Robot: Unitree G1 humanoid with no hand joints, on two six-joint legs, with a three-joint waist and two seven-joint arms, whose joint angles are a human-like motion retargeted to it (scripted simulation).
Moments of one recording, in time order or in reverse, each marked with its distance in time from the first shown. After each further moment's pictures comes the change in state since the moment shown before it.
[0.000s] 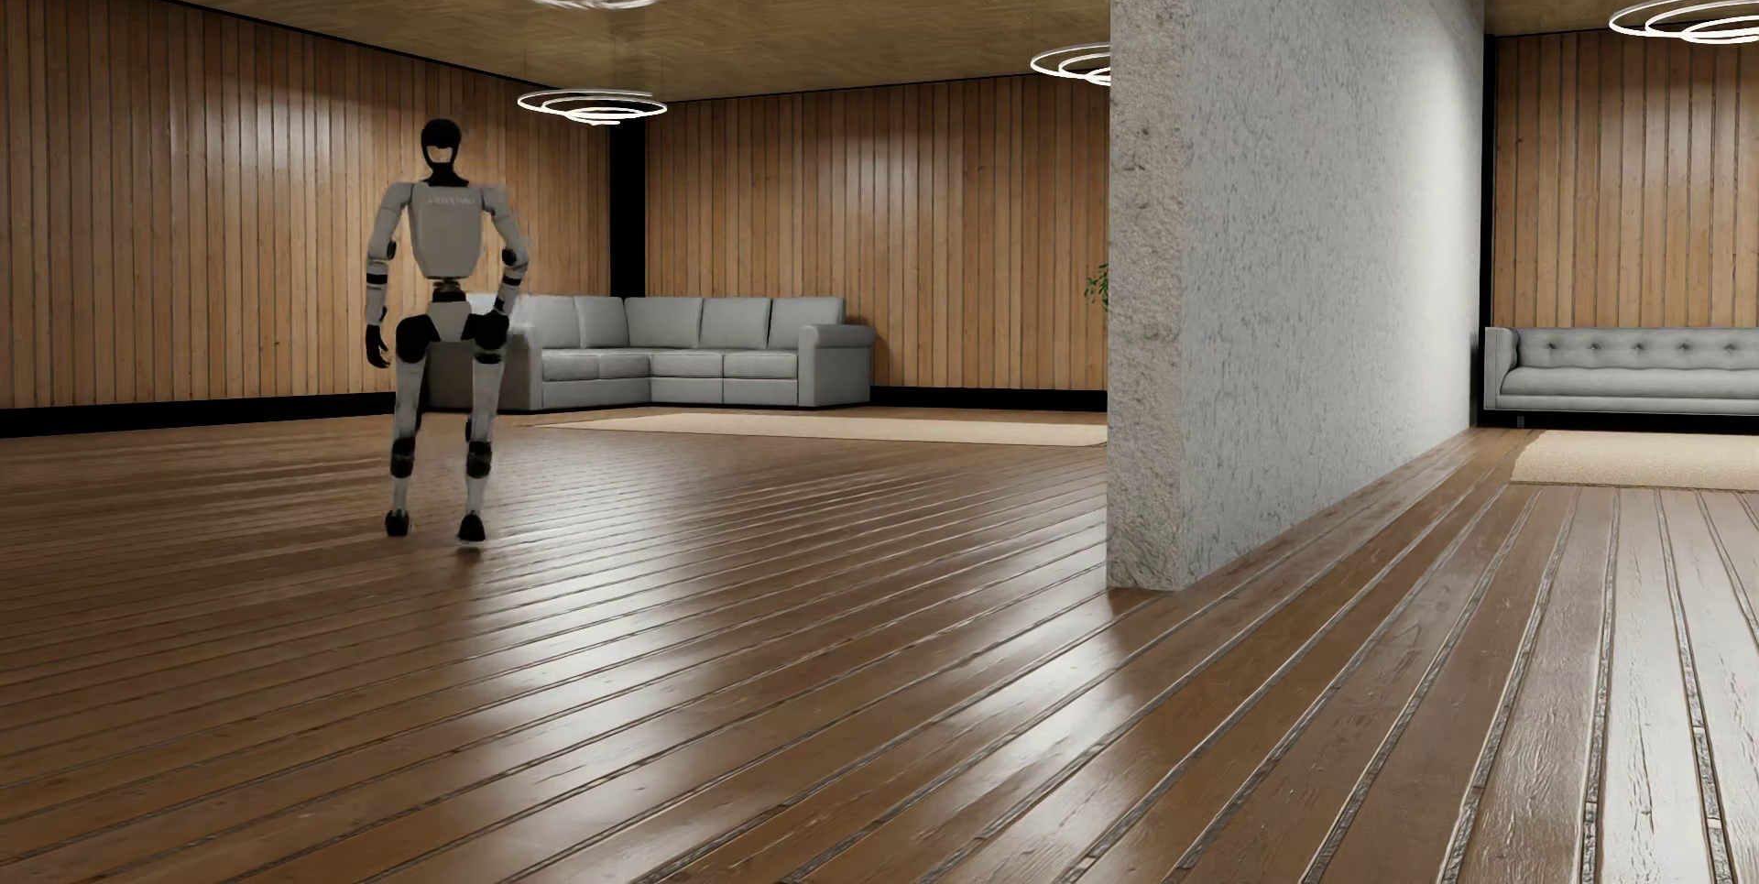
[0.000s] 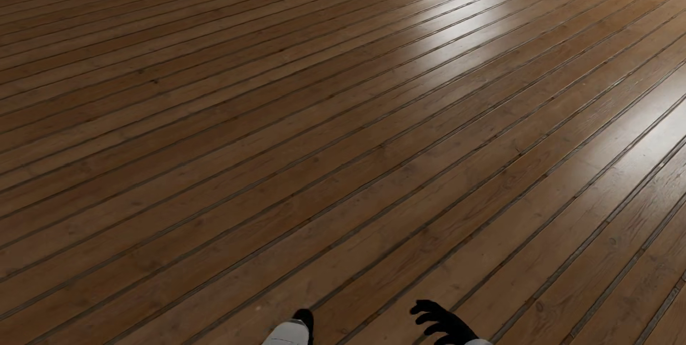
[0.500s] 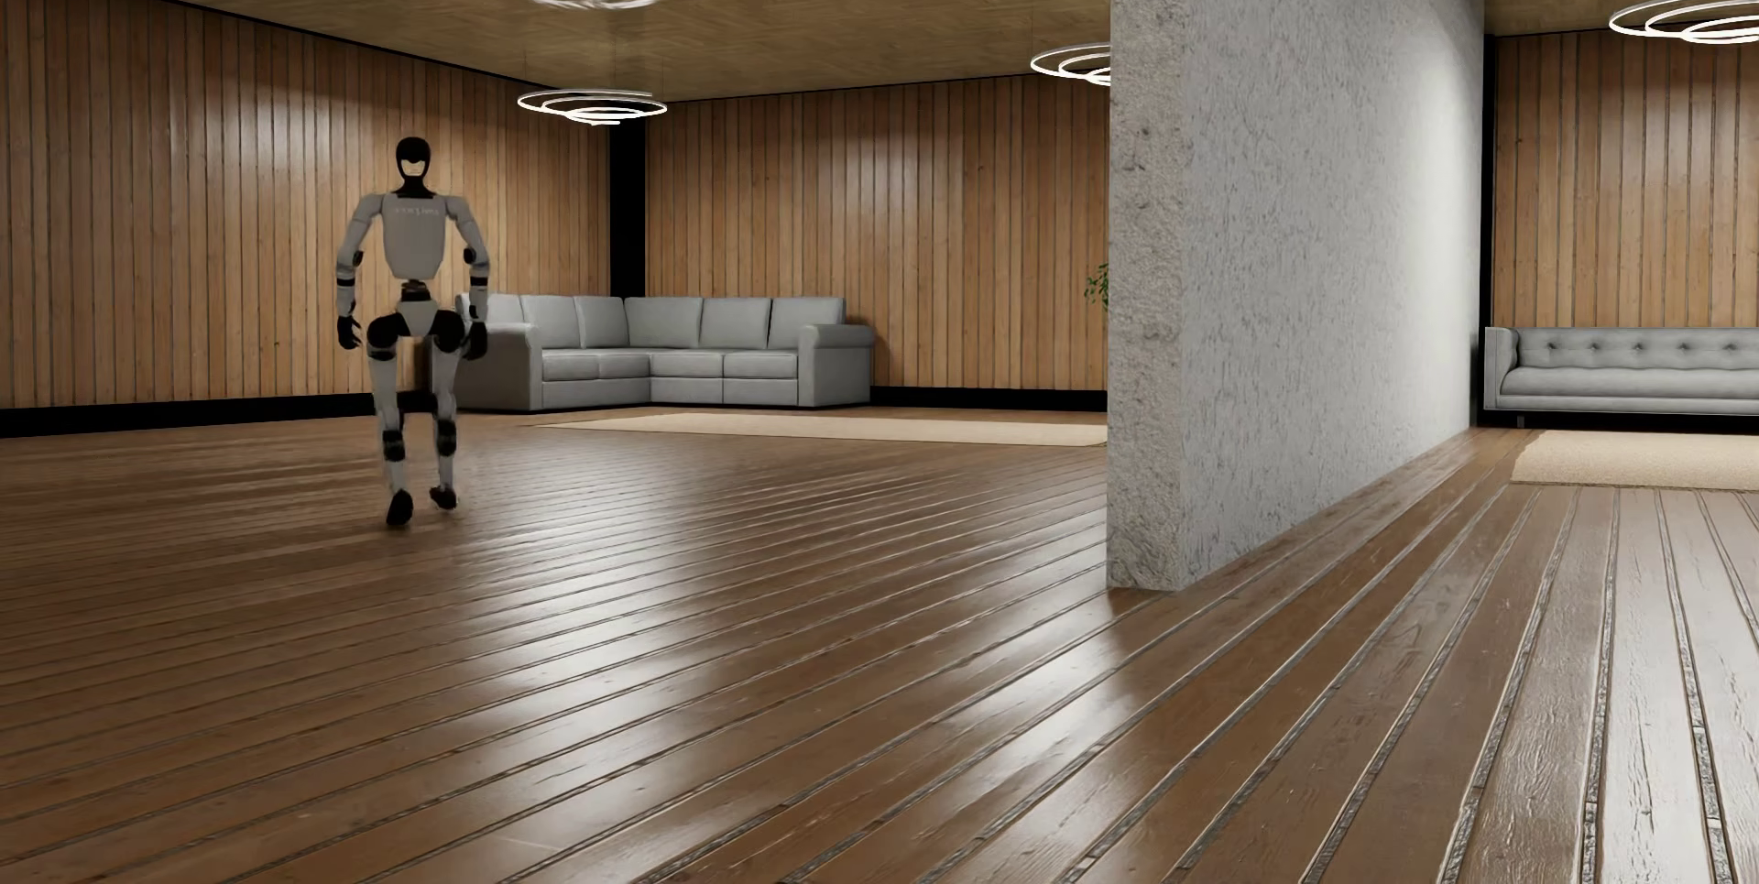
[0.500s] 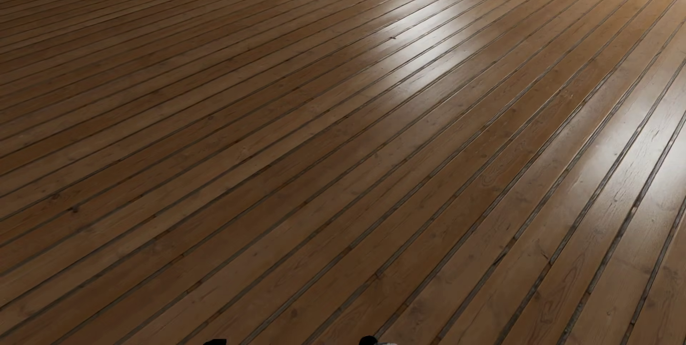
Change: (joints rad) body 0.724 -0.704 -0.402 -0.134 -0.077 0.018 0.000 0.000 -0.008 0.052 0.054 -0.210 0.312 -0.071 0.185 0.021 0.031 0.000 0.000 0.056 0.218 -0.153 0.351 0.000 0.000 0.000 0.000 0.000 0.000
